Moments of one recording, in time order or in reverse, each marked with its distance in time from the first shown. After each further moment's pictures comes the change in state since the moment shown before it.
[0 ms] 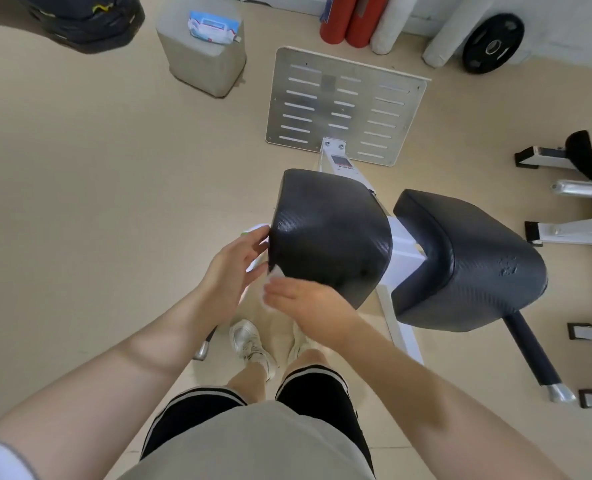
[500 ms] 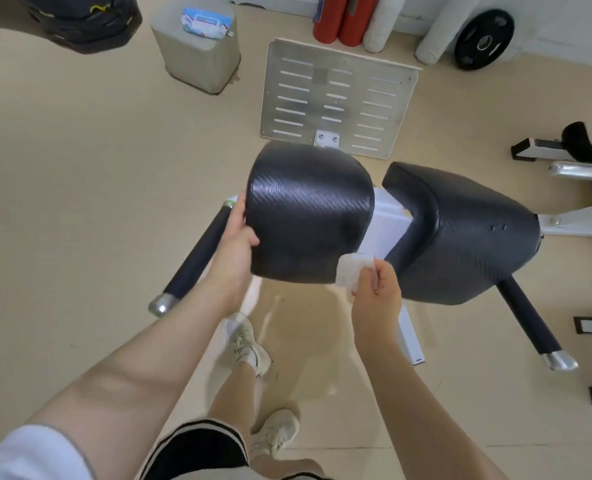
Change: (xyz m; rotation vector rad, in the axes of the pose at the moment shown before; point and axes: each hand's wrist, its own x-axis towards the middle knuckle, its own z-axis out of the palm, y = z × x) left_hand -0.012 -0.058 0.031 0.117 0.050 0.237; right_hand -0.095 0.004 0.024 0.664 0.780 1.127
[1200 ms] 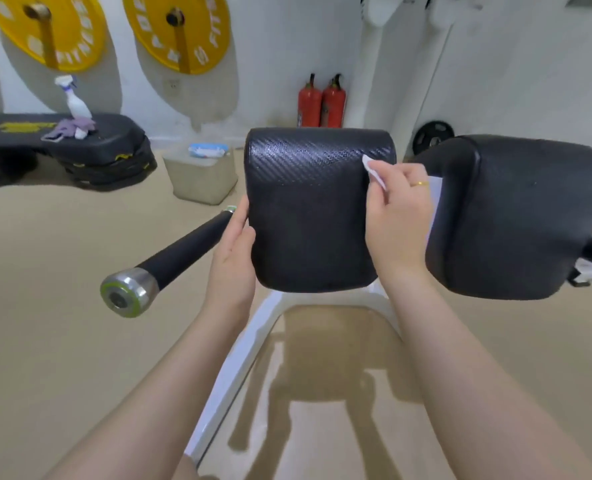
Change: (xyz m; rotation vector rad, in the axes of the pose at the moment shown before) left_hand 0.040 -0.131 -0.032 0.048 -0.015 0.645; right_hand 0.055 0.043 0.066 0.059 0.519 -0.980
